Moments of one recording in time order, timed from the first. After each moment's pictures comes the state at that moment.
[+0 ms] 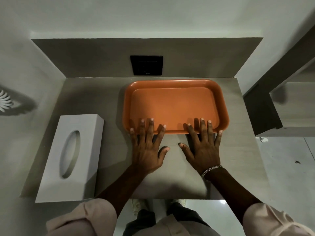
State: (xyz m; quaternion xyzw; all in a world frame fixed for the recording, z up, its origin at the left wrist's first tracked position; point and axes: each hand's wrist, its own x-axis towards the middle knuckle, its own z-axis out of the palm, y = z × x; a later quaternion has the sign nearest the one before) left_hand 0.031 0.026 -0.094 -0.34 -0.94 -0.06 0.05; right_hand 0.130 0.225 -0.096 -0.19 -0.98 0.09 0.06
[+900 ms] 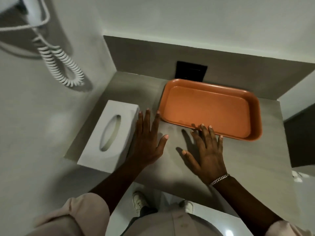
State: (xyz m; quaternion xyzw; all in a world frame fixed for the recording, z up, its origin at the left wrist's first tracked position) left_hand 0.022 -0.045 -0.036 -0.20 -0.95 -0.23 0.06; right_hand 0.107 0.164 -0.044 -0.02 -0.98 0.20 0.04
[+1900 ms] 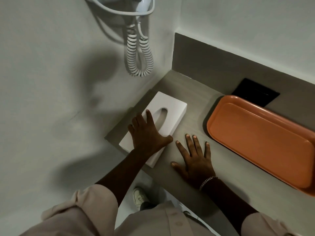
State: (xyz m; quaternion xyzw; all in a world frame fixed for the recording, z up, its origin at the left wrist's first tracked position) left_hand -0.015 -0.157 -0.030 0.16 -0.98 -0.13 0.00; right_hand 0.032 0.045 -0.090 0.20 -0.97 0.07 -0.08
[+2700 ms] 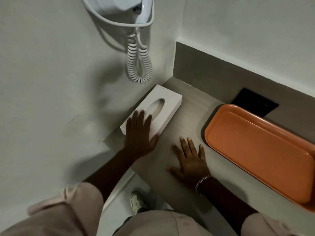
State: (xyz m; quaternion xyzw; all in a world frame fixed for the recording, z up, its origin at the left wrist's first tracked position) left_hand -0.017 -0.188 -0.039 -0.01 -0.99 -0.10 0.11; right_hand 0.007 0.042 -0.078 0.25 -0.96 0.07 -0.11
